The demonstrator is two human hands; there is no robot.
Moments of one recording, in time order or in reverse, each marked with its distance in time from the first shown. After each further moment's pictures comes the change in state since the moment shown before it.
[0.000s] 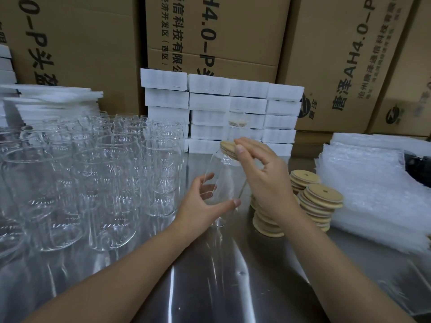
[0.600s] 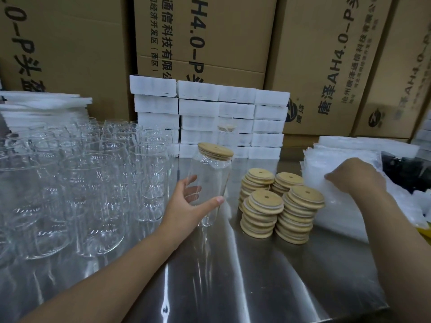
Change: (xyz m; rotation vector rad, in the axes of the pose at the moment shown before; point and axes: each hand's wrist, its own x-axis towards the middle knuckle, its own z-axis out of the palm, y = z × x) left_hand -0.001 -0.002 -0.001 -0.013 0.069 0.024; right_hand 0.036 0.061 -0.161 -1.021 0.004 0.867
